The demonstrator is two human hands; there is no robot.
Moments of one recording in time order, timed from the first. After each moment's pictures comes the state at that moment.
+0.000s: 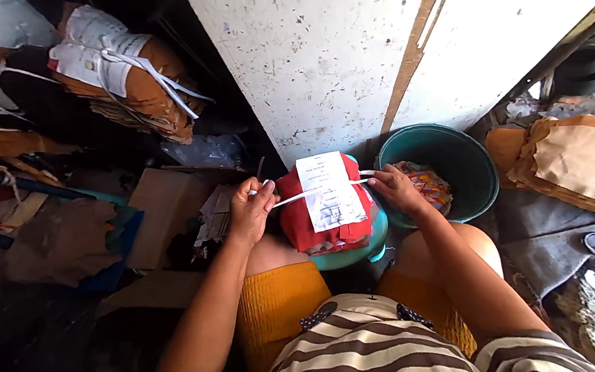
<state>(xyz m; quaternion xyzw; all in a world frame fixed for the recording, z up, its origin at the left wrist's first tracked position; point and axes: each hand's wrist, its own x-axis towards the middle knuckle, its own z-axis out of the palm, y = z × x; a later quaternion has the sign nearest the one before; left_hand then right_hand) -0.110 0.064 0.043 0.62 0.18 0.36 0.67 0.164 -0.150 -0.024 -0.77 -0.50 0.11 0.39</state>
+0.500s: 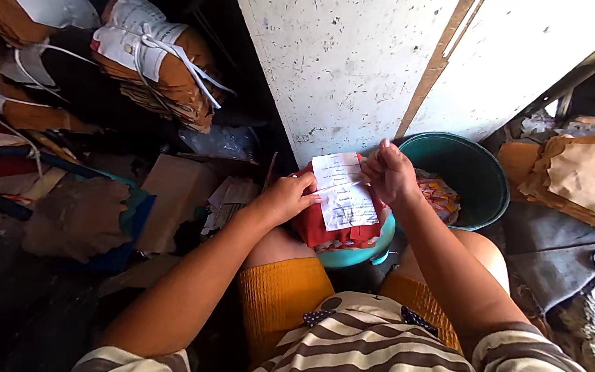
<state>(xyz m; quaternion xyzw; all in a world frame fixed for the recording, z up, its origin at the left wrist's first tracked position) -0.097 0.065 0.083 0.97 0.07 0.06 0.20 0.100 -0.091 0.043 -0.39 -0.25 0.36 0.81</state>
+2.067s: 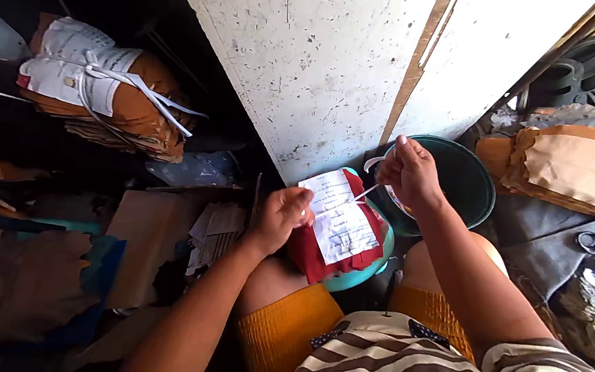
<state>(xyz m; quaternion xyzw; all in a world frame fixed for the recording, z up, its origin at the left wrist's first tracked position) -0.079 0.082 0.075 0.71 -0.01 0.15 0.69 0.127 -0.104 0.065 -0.50 -0.23 0.24 0.80</state>
